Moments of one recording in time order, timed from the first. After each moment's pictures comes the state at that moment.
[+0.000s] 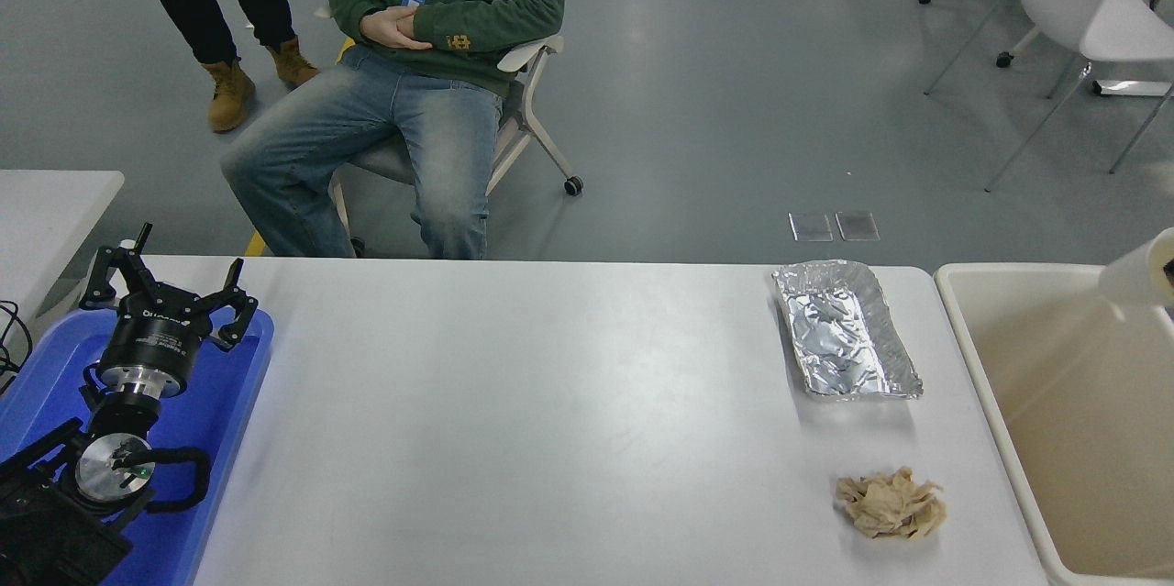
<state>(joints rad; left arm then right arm) -0.46 0.46 -0.83 -0.52 -0.20 -0.62 -0.53 0.87 -0.62 -0.11 0.26 -0.76 0.10 0.10</state>
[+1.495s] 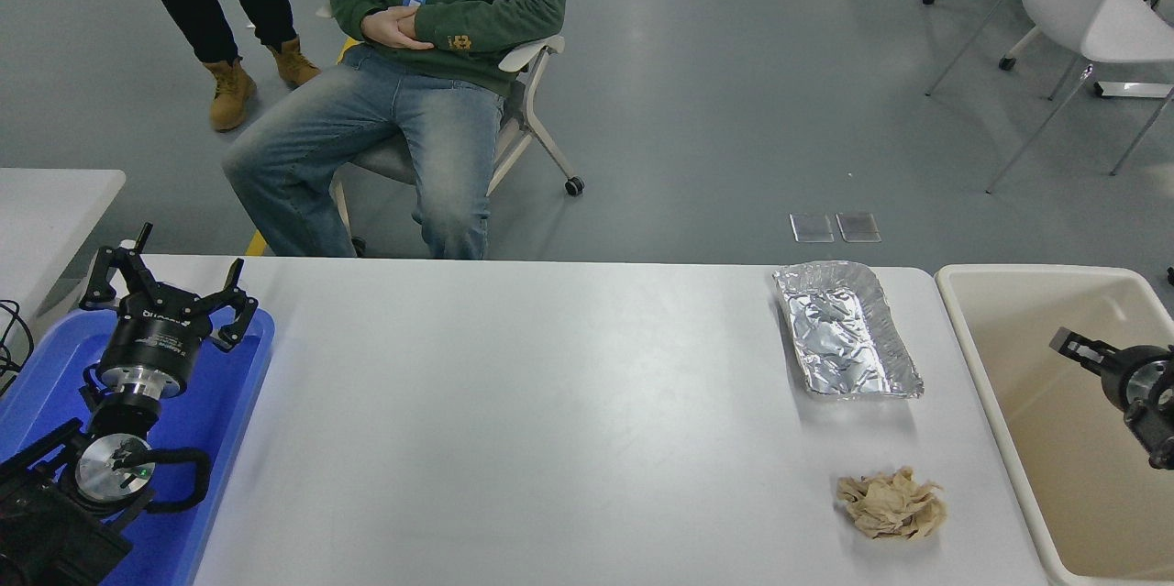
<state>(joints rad) -0.46 0.46 -0.83 -0.52 -0.20 -0.62 -0.53 0.80 -0.45 -0.27 0.12 -0.70 -0.02 0.12</state>
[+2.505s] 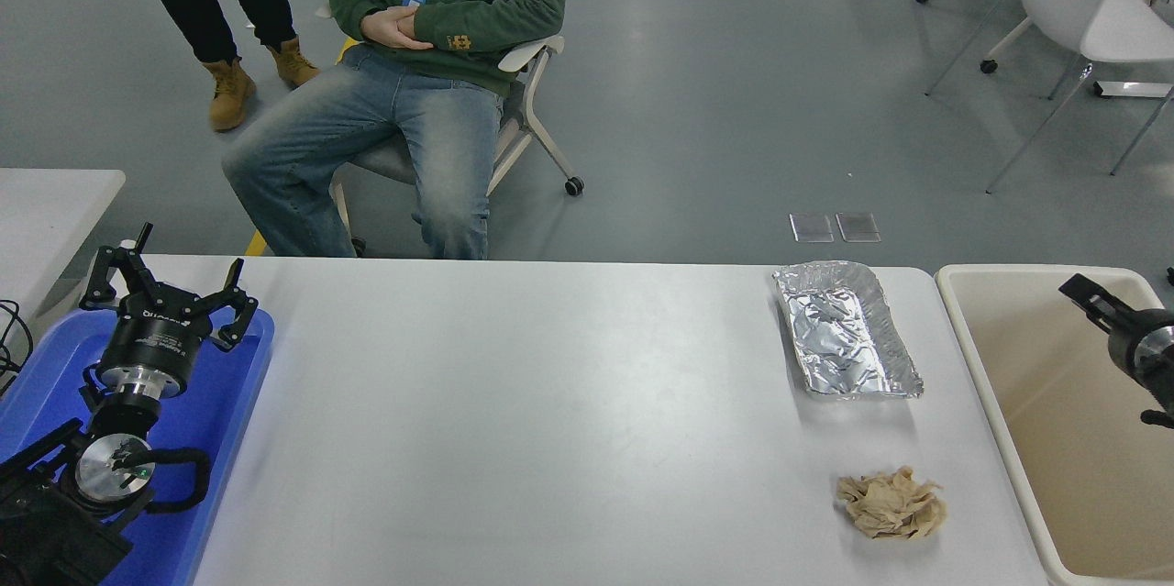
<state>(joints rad) -0.46 0.46 -0.83 -0.52 -0.20 -0.62 -0.53 0.87 -0.47 -0.17 0.14 -0.44 0.00 0.14</state>
